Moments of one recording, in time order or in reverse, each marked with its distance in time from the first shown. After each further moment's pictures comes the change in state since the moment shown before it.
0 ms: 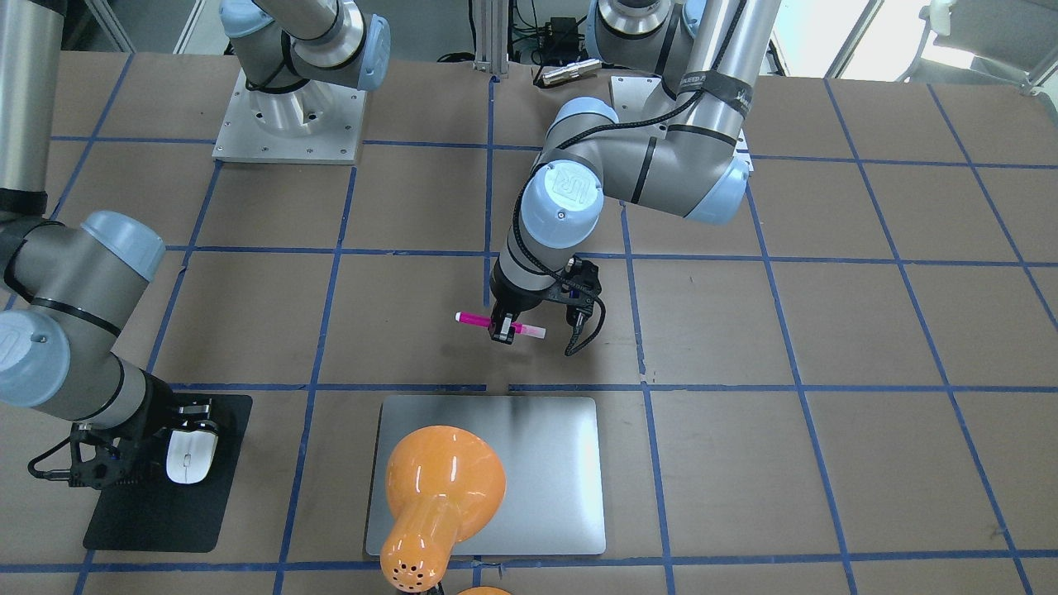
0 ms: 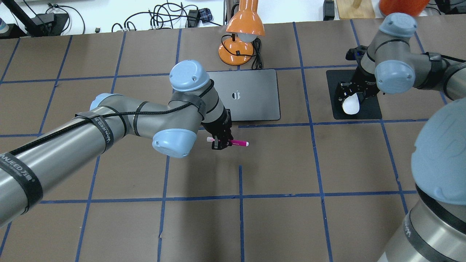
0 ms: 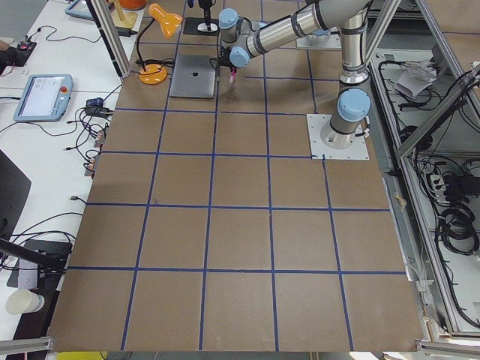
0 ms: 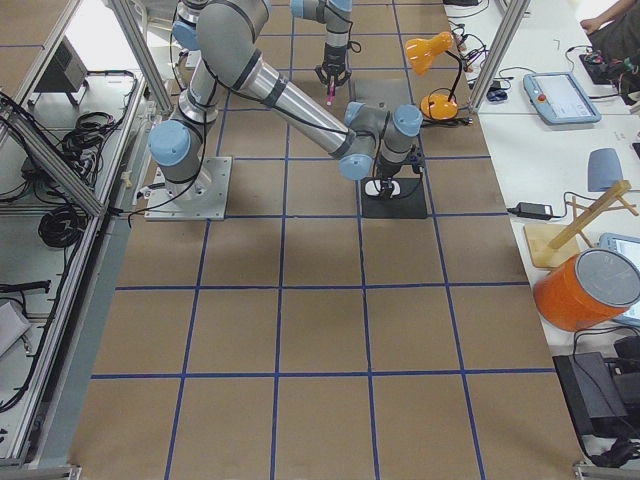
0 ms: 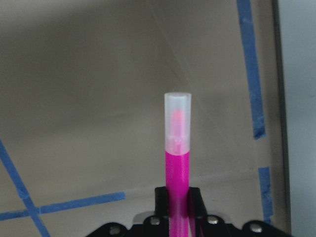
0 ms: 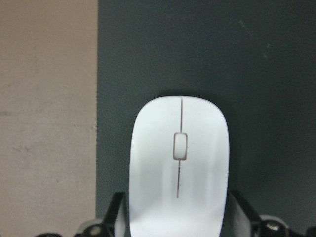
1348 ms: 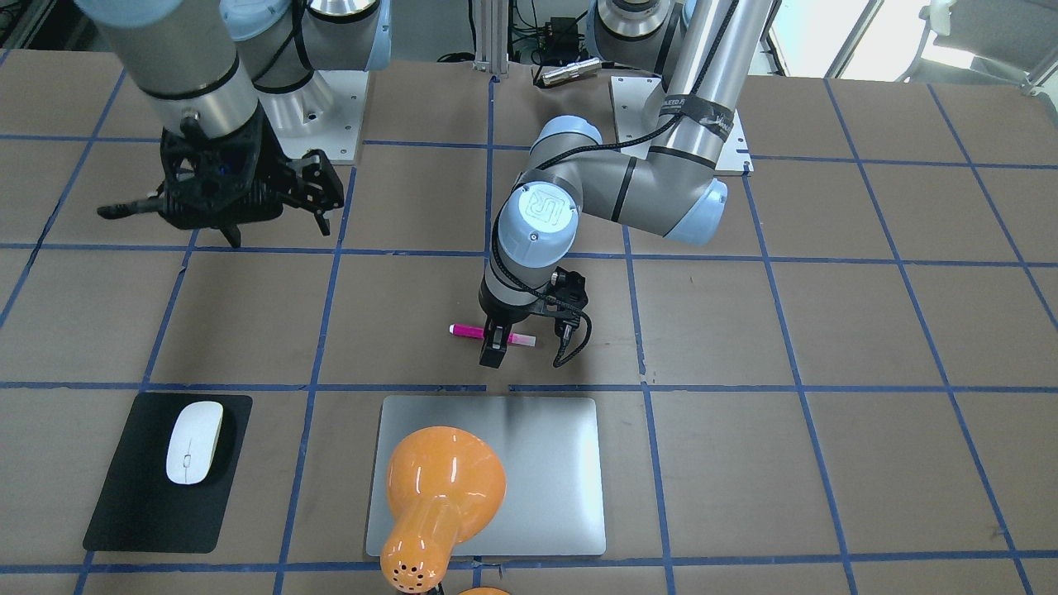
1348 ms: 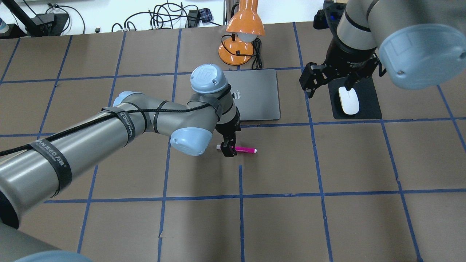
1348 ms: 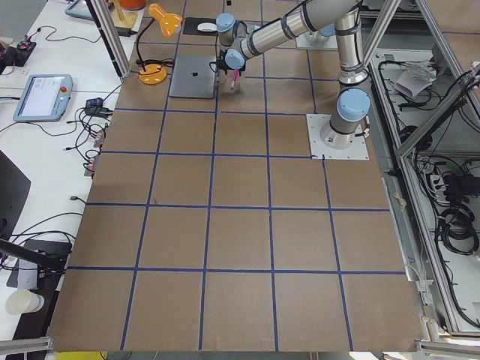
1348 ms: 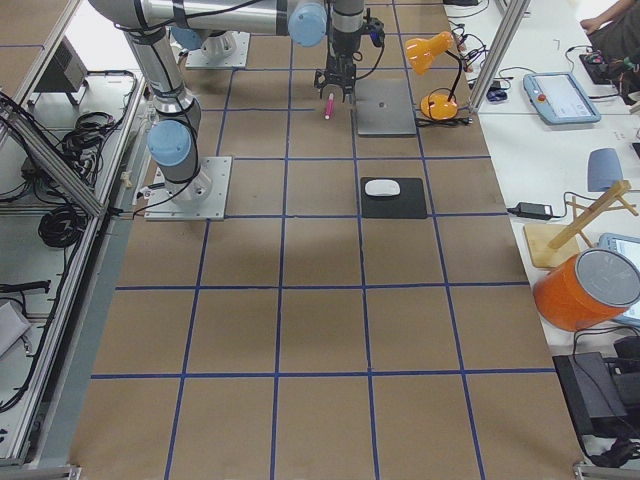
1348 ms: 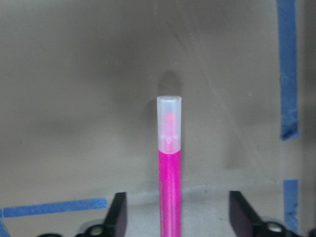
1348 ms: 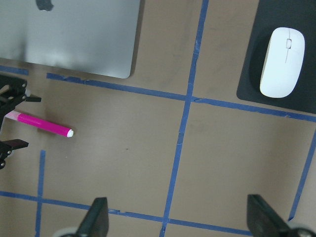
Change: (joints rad) left arm -0.016 -0.030 0.043 -0.031 0.042 -0.010; right arm 0.306 -0.550 -0.025 0.455 0.004 0.175
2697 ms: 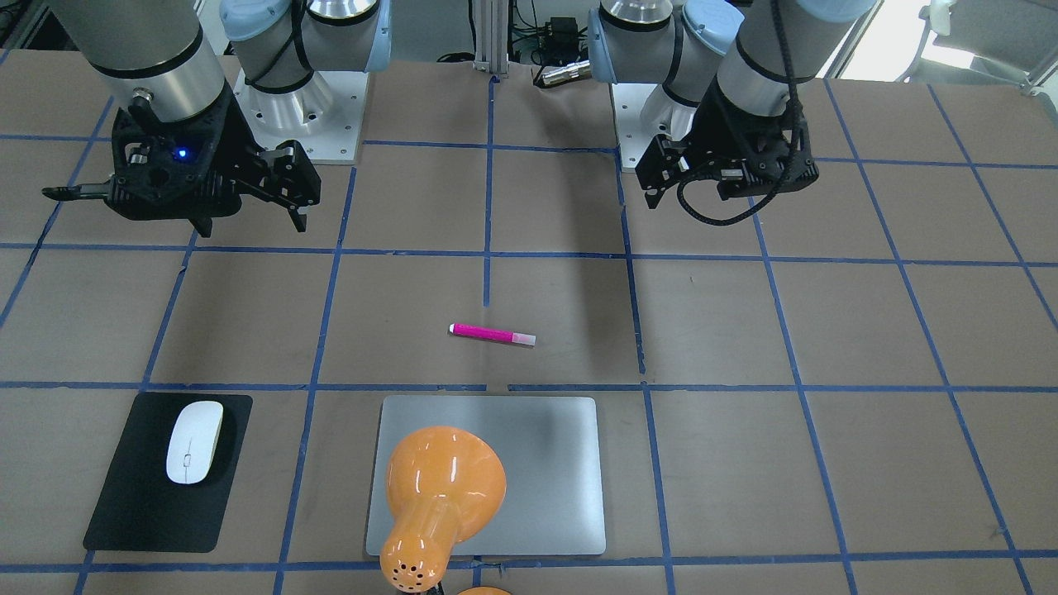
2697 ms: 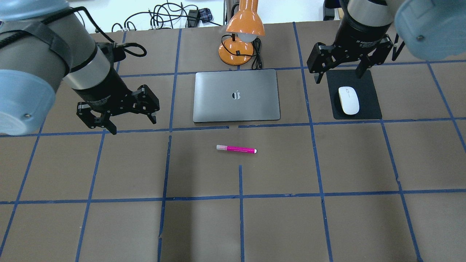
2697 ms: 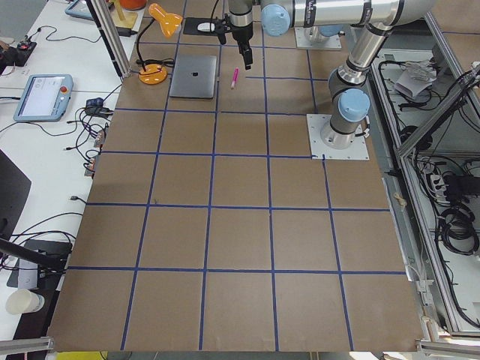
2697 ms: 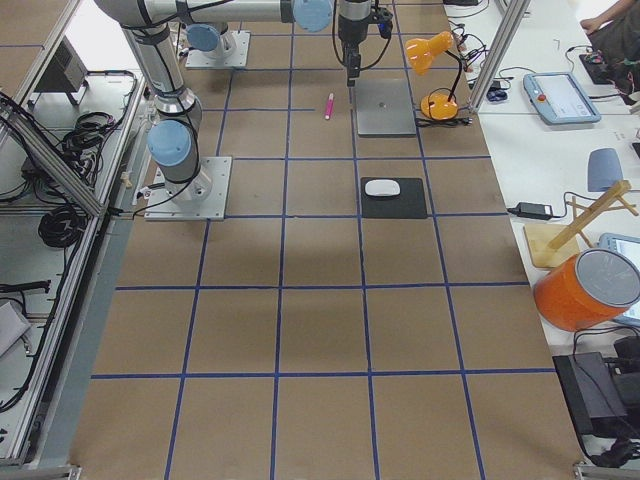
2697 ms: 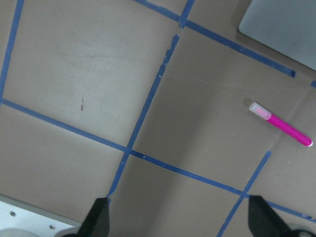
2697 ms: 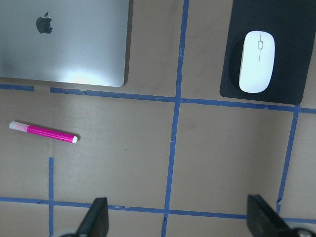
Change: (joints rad) left arm 0.381 0.516 0.074 -0.628 0.112 1.644; right arm -0.032 0.058 -0.111 0.096 -0.018 0.064
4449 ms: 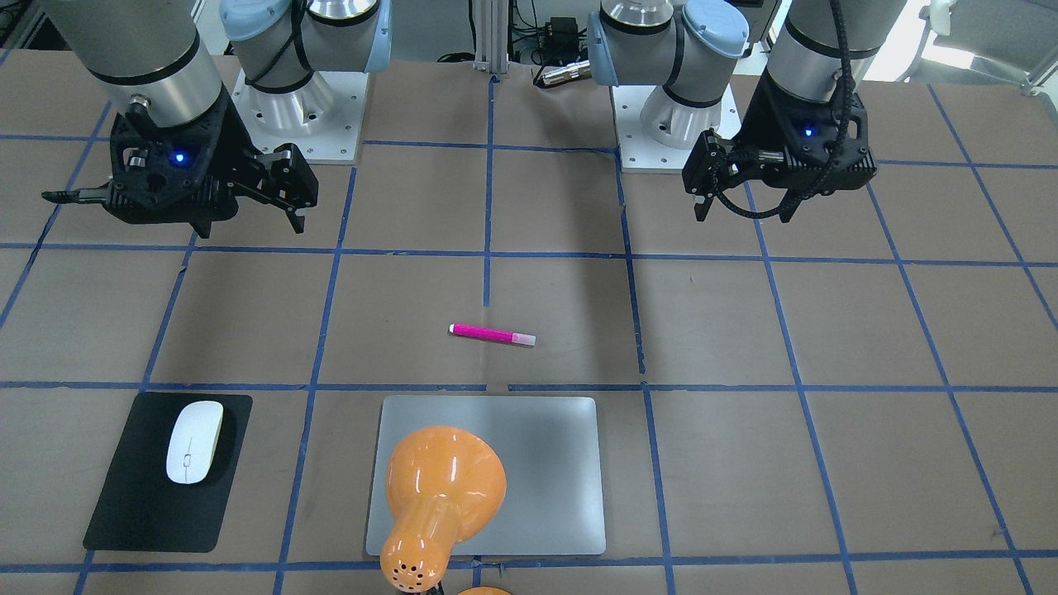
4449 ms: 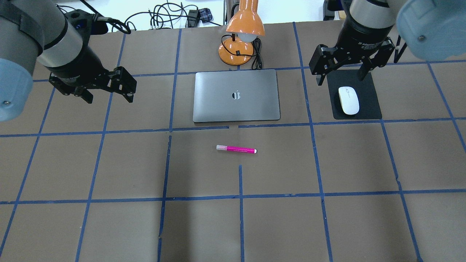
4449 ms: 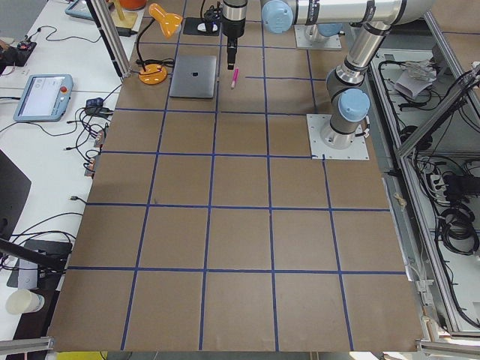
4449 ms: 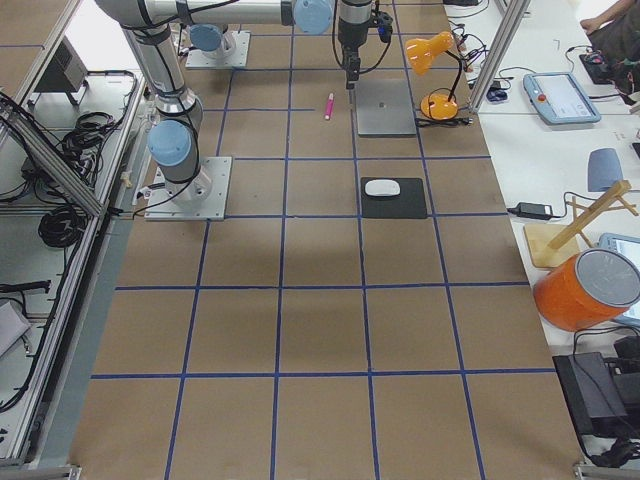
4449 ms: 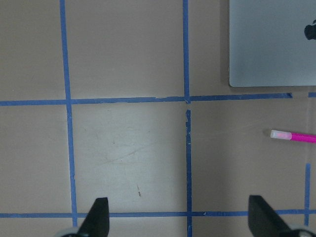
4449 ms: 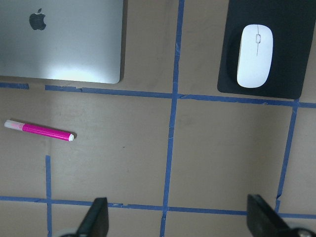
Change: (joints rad) left arm 0.024 -0.014 0.046 0.095 0.077 0.166; right arm -0.012 0.001 0.012 0.007 0.001 -0.001
